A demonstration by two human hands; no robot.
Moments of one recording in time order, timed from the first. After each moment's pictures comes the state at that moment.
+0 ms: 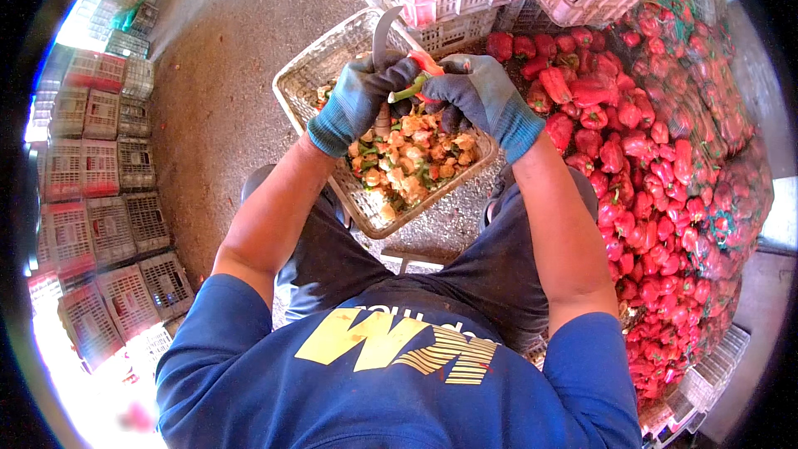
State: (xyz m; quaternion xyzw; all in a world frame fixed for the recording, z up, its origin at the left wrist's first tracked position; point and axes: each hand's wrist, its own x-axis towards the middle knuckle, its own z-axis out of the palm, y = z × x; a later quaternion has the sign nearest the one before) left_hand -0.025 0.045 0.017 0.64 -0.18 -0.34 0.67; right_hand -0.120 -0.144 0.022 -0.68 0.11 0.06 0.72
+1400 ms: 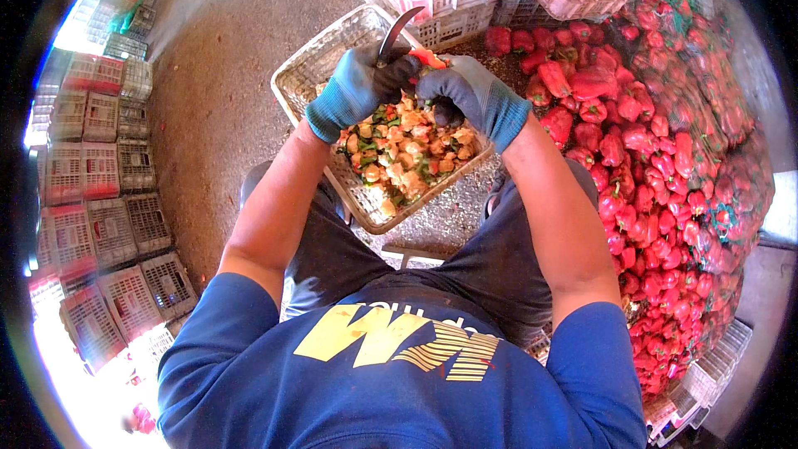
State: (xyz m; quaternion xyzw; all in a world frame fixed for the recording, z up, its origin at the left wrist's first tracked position) left_hand -0.009 0.044 0.003 0.69 -0.34 -0.27 0.58; right_hand -0.113 -0.139 0.010 -0.62 0.13 0.14 0.76
